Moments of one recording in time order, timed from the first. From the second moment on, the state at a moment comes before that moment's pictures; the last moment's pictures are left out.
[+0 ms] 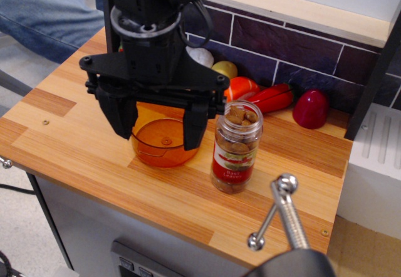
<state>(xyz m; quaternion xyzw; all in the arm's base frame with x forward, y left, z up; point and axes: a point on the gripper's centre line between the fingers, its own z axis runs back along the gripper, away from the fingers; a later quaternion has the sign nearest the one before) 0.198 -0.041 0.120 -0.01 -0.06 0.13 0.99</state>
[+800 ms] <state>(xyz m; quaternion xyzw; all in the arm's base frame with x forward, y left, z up) 0.210 -0.069 0.142 0.07 -0.08 -0.03 0.99</state>
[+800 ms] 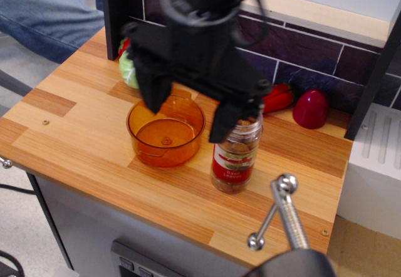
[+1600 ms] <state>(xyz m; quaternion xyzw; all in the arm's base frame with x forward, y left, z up) 0.268 -0.112 0.123 0.28 0.11 -0.32 0.90</state>
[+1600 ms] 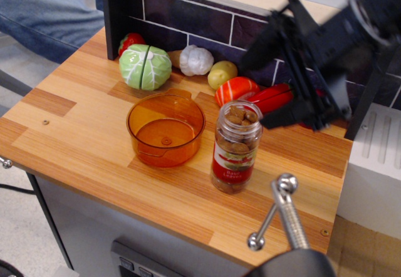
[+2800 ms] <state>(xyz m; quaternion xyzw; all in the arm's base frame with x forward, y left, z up) 0.288 -0.109 0.040 0.23 0.33 -0.42 0.81</state>
